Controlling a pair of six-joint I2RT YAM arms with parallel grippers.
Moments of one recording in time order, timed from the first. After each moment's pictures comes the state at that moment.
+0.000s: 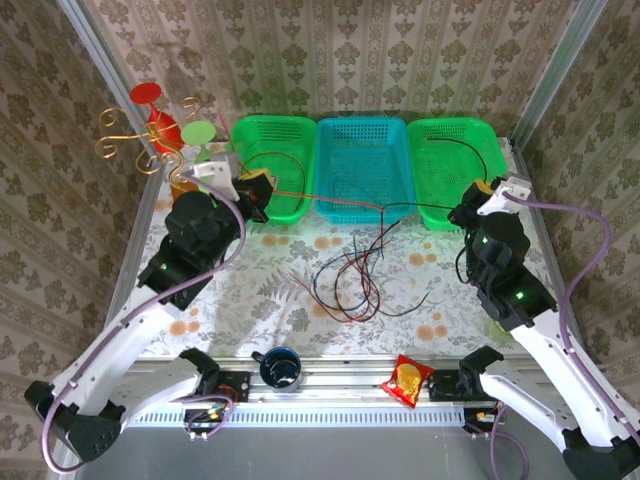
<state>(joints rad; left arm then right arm) -0.65 0.91 1.02 -0.10 -0.13 -0.41 0.41 0.75 0.87 -0.17 0.69 0.31</state>
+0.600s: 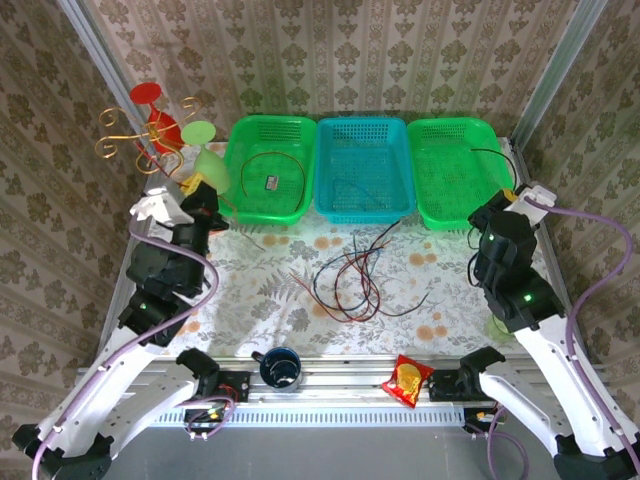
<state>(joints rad) -0.65 0.67 0.84 0.11 -0.52 -0.24 0.32 0.72 0.88 -0.29 0.81 0.40</state>
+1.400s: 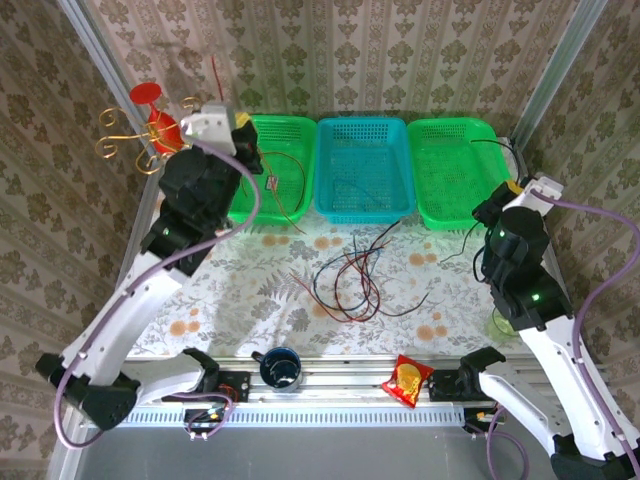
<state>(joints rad) -0.63 1.17 1.38 -0.06 -0.32 -0.07 0.29 0.74 0.96 -0.29 0.73 0.33</state>
